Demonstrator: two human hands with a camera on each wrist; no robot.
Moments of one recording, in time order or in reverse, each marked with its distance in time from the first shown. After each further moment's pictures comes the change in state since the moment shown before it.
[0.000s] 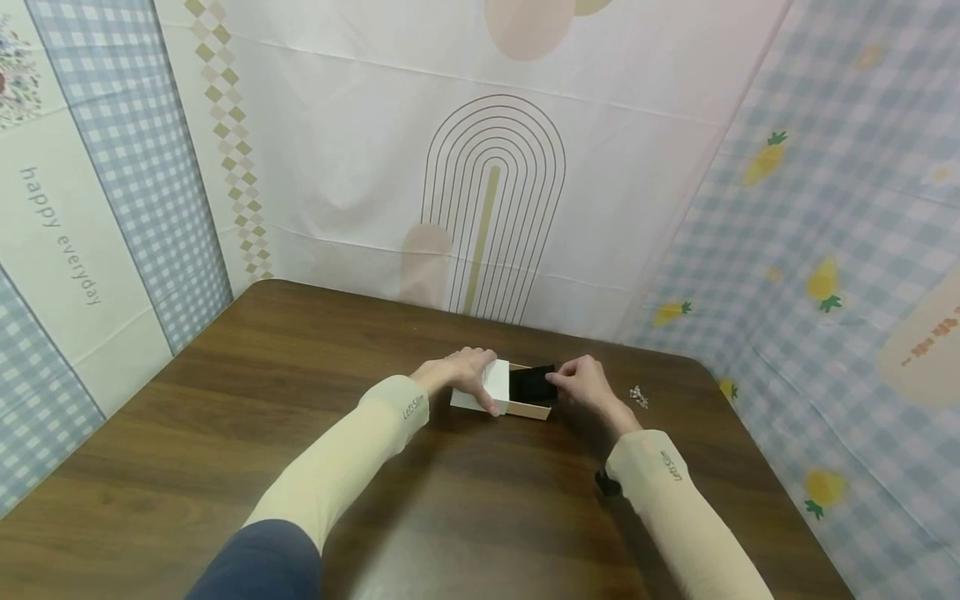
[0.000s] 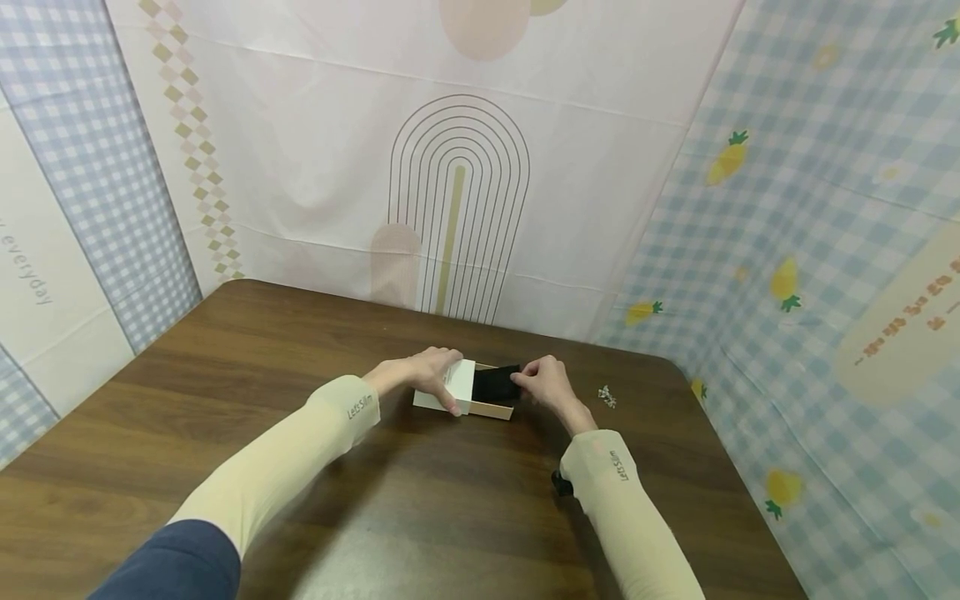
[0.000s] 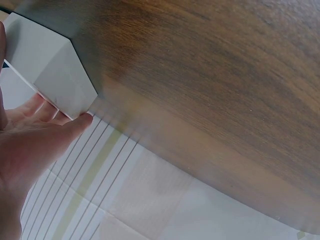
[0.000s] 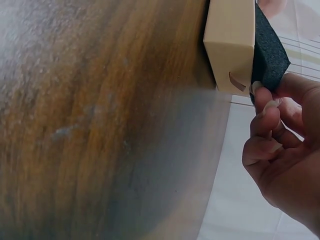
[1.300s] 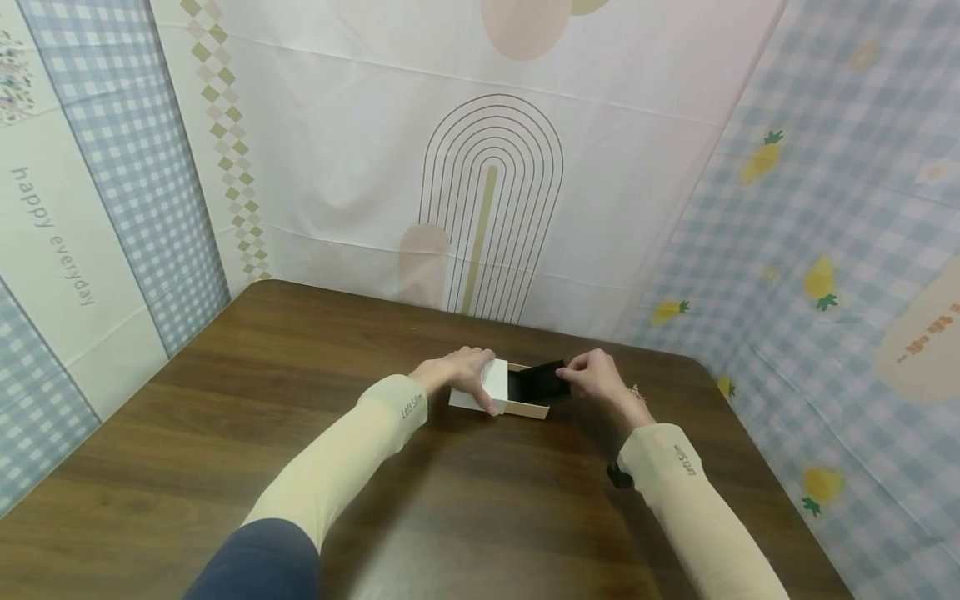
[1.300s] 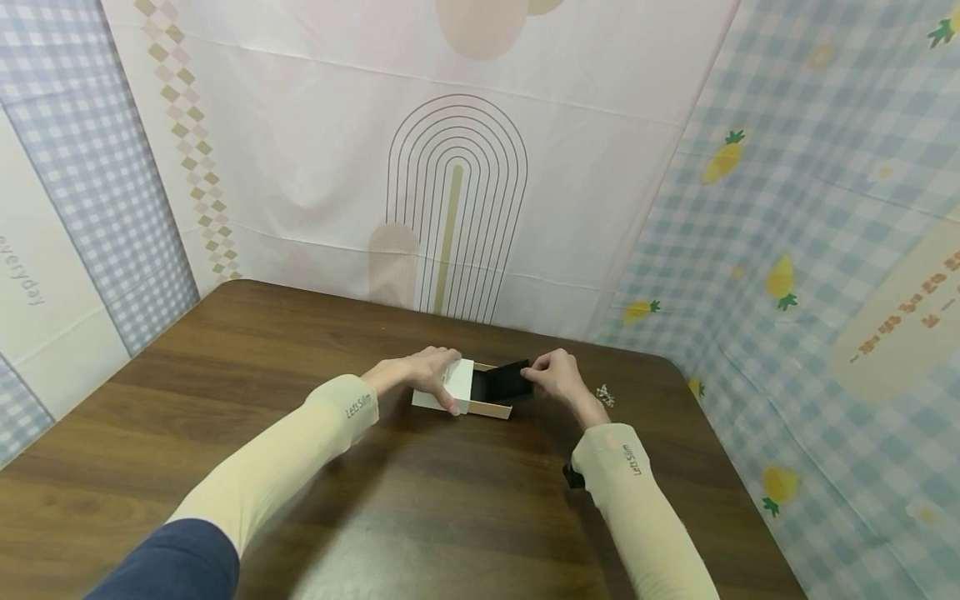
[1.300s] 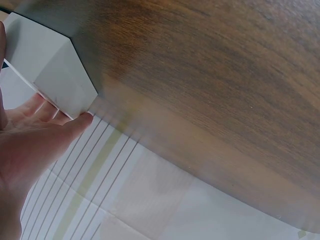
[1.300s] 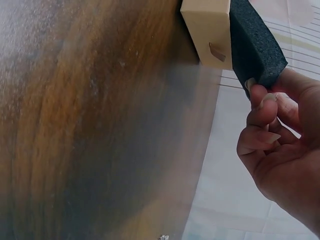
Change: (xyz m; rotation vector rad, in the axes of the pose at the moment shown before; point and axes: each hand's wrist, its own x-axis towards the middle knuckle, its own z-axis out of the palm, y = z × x) left_hand 0.001 0.001 -0.001 0.009 -0.003 0.002; right_hand 0.000 0.003 -0.024 -0.045 -0.027 0.035
